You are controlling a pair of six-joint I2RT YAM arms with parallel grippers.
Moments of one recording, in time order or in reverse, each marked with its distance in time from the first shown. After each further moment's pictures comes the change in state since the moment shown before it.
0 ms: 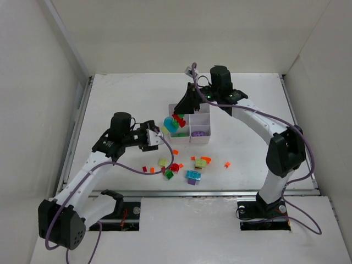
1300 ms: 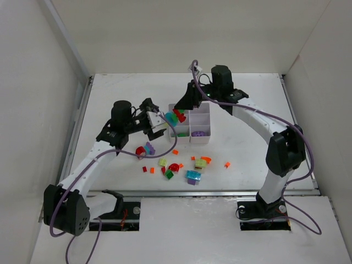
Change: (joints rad) left arm 0.043 0.142 0.021 0.252 -0.051 -0.211; right arm -0.014 0.006 -0.006 -0.003 0.160 0.046
